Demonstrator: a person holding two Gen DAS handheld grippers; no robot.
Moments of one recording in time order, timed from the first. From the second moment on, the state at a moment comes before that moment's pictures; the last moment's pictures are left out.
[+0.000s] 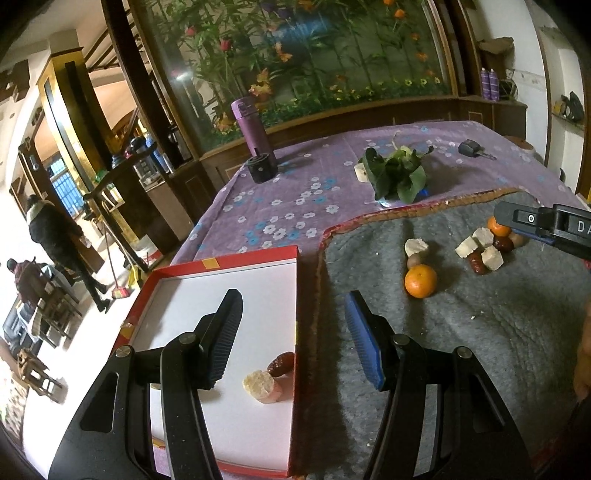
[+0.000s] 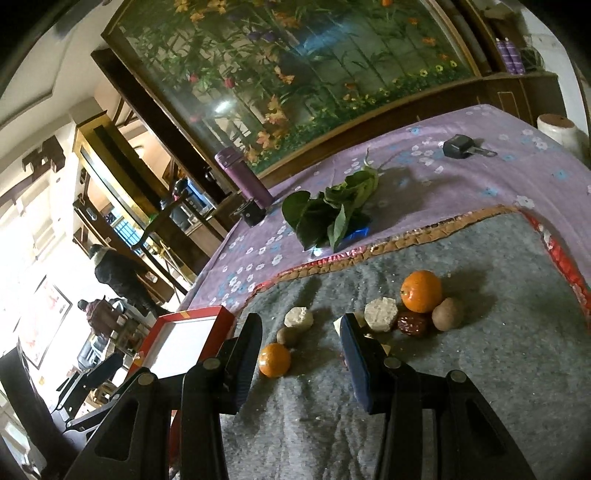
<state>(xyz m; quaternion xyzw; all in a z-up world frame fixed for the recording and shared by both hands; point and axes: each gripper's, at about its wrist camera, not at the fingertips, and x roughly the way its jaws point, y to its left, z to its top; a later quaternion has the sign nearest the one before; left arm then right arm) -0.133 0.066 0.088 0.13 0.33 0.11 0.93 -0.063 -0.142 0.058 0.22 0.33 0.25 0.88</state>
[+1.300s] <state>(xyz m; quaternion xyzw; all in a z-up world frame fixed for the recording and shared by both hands) -0.048 0.020 0.035 0.08 0.44 -0.02 0.89 -0.026 -0.151 0.020 0.13 0.42 0.21 0.87</state>
